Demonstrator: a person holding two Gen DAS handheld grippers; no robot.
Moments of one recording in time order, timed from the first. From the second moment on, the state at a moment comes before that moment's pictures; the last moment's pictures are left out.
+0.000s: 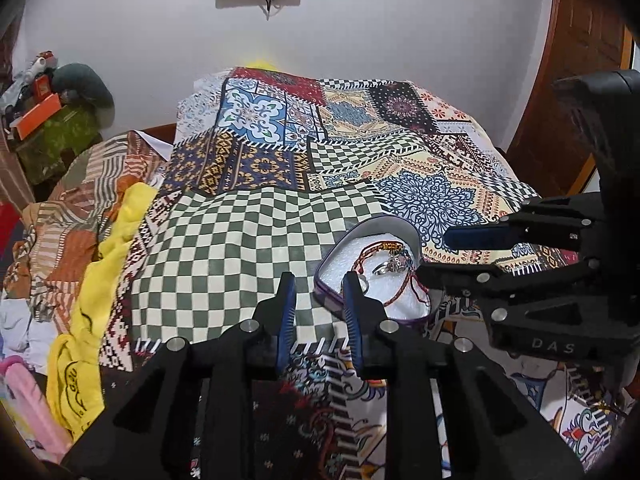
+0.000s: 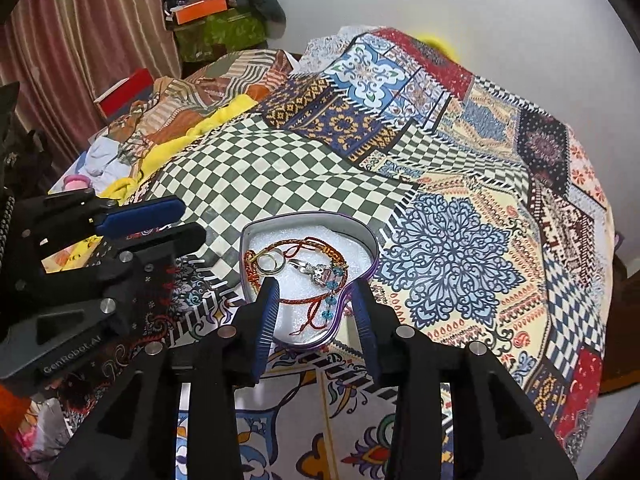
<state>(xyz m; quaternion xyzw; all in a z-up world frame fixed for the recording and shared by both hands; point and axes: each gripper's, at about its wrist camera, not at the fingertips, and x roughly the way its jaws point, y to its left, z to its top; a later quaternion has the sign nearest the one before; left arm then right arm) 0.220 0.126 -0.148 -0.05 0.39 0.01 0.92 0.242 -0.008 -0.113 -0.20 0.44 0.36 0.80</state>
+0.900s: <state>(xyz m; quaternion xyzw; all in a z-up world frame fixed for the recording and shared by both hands) 0.159 0.043 -0.117 -0.02 0.39 -0.04 0.92 0.186 -0.122 -0.080 -0.14 0.43 0.31 0.84</state>
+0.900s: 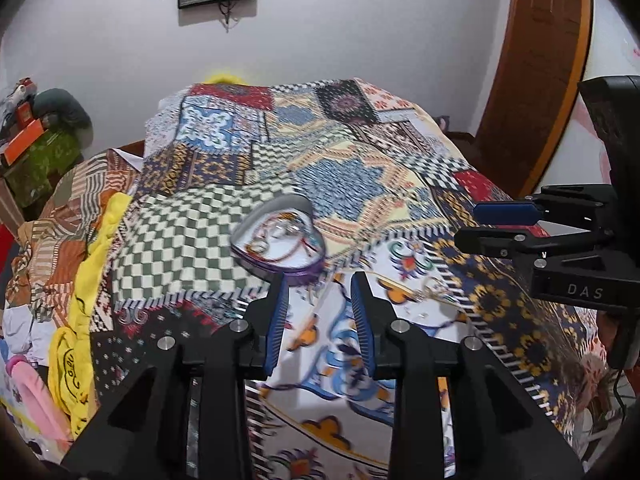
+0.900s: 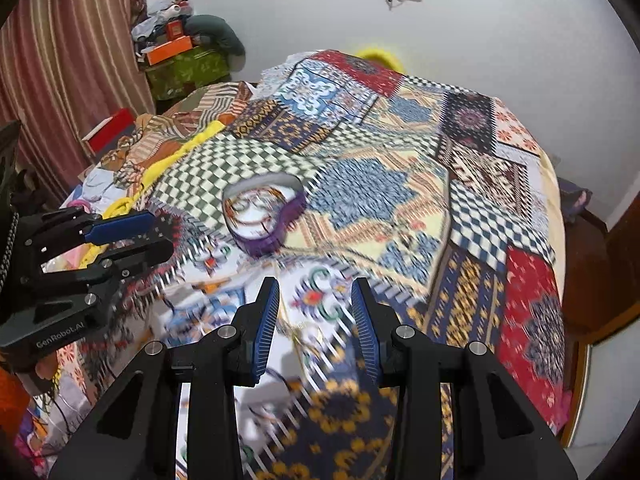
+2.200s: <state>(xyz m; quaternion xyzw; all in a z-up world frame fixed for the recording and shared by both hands) 0.202 -0.030 -0.178 0.01 0.44 -0.15 0.88 0.192 -0.155 -0.128 -0.10 0.47 0.32 0.82</state>
